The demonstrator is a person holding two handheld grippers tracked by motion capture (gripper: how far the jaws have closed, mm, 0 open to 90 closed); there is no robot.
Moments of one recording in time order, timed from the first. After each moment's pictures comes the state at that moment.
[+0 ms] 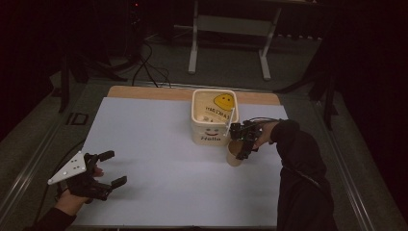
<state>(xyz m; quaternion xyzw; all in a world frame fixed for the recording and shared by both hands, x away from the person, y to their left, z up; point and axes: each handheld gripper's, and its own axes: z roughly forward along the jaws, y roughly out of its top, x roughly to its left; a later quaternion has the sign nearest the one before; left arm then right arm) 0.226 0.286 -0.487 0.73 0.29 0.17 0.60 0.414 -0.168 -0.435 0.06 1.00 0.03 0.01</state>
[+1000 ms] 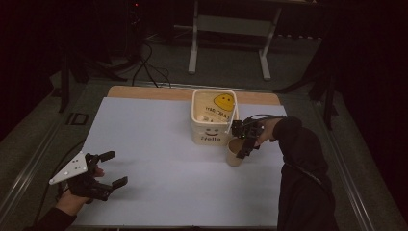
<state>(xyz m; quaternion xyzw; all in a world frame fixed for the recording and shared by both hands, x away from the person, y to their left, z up) 0.226 0.284 -0.488 0.73 0.28 0.16 0.60 0.416 -0.170 -0.420 0.05 1.00 0.04 -0.02</state>
